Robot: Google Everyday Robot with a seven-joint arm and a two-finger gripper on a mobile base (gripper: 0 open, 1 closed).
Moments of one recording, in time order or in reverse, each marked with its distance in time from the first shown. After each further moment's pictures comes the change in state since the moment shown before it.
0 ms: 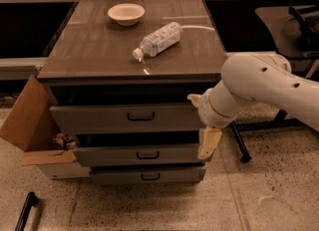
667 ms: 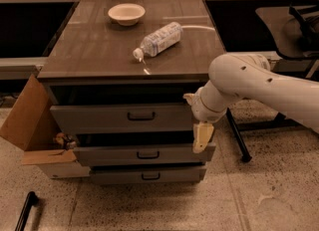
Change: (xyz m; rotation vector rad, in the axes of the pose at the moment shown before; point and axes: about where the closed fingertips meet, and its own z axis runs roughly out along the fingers) arm 0.011 -0.027 0.038 -0.024 0.028 -0.003
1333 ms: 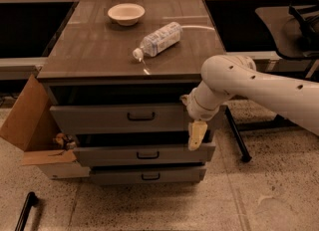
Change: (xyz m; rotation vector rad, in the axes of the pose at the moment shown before) arm 0.004 -0.018 0.037 -0.048 -0.012 0.007
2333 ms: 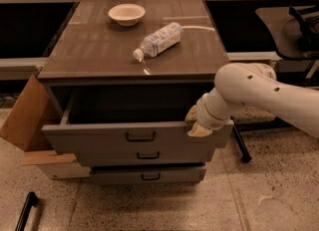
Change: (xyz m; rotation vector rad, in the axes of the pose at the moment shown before) arm 0.004 0.032 -0.028 0.063 -0.008 0.020
